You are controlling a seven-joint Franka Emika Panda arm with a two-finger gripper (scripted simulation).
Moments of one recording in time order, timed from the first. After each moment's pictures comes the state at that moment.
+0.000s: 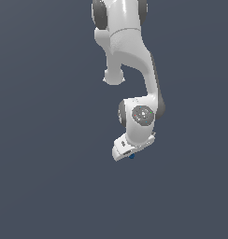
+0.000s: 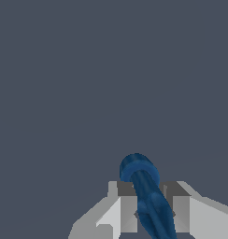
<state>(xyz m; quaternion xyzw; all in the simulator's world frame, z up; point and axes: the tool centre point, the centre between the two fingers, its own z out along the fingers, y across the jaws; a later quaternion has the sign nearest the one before) 0.062 0.088 0.042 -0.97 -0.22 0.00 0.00</state>
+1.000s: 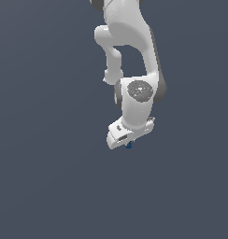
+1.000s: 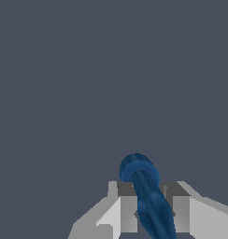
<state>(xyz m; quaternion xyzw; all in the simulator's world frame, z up) 0.042 0.069 0.119 -0.97 -0.22 0.00 0.00</state>
